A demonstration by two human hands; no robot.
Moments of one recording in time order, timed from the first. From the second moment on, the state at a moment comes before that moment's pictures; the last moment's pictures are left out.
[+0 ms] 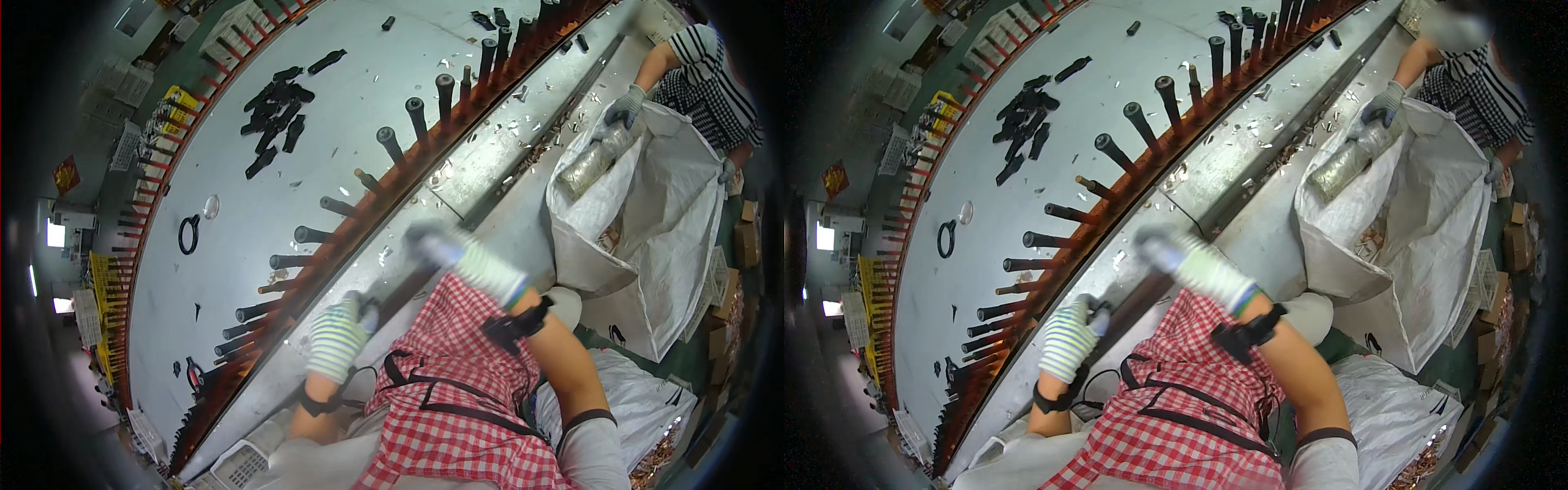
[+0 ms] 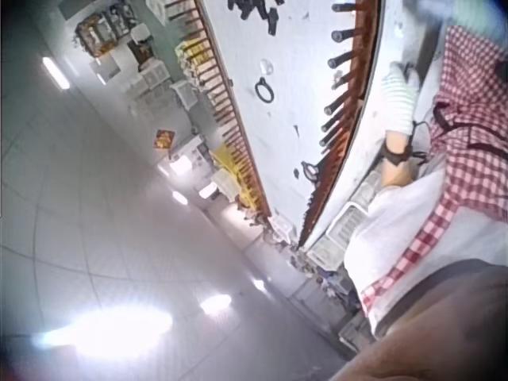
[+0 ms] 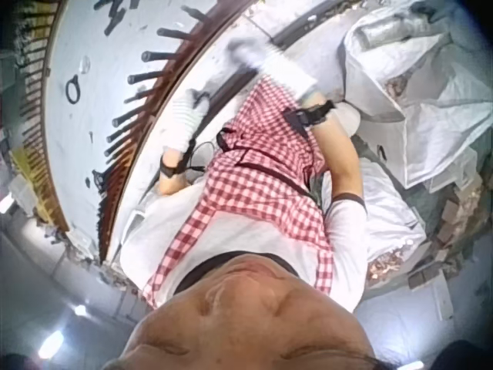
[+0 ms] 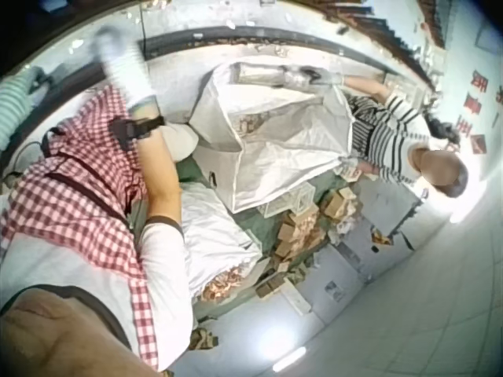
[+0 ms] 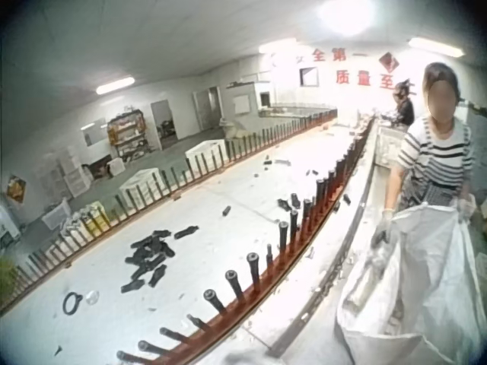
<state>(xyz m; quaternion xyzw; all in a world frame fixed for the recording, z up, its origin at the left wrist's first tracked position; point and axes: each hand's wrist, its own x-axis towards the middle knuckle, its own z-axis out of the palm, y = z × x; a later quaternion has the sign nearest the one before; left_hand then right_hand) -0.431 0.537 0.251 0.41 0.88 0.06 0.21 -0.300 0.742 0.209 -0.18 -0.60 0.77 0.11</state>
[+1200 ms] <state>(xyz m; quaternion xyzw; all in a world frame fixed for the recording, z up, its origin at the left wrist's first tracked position) -0.393 0.586 0.261 0.41 0.77 0.37 0.33 -0.242 0.821 0.063 -0.44 -0.62 0.65 -0.04</state>
